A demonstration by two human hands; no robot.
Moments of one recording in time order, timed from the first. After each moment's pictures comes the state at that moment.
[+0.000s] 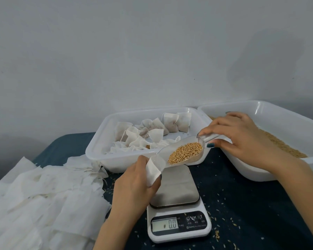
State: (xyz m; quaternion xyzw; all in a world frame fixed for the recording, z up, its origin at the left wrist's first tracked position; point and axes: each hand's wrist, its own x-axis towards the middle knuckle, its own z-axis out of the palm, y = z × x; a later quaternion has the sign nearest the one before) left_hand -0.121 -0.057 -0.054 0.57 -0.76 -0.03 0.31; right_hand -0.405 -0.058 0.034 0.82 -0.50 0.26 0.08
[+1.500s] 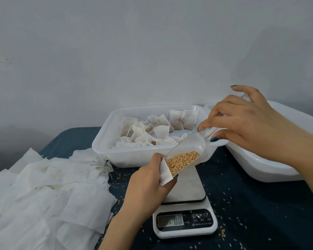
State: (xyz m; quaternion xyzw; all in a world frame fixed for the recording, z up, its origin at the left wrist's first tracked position) left_hand -0.129 -0.050 -0.050 0.49 -0.79 -0.15 0.34; right_hand -0.373 -0.040 0.080 0.85 -0.40 0.18 0.30
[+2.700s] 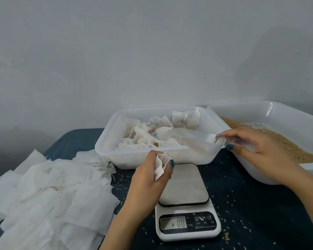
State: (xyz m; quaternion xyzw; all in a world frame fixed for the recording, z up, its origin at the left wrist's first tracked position) left_hand -0.127 -0.055 -0.048 0.44 -0.71 -0.28 0.47; right_hand -0.408 -0.045 0.008 0.75 -0.52 0.39 -0.11
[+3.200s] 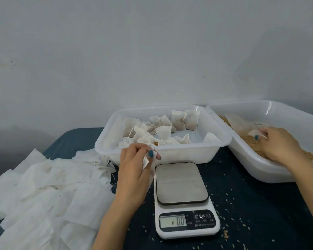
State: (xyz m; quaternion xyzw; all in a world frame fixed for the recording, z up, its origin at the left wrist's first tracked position) left_hand -0.109 -0.069 -0.048 0.48 -0.72 -0.10 0.49; right_hand -0.470 -0.092 -0.011 0.54 -0.81 0.24 0.00
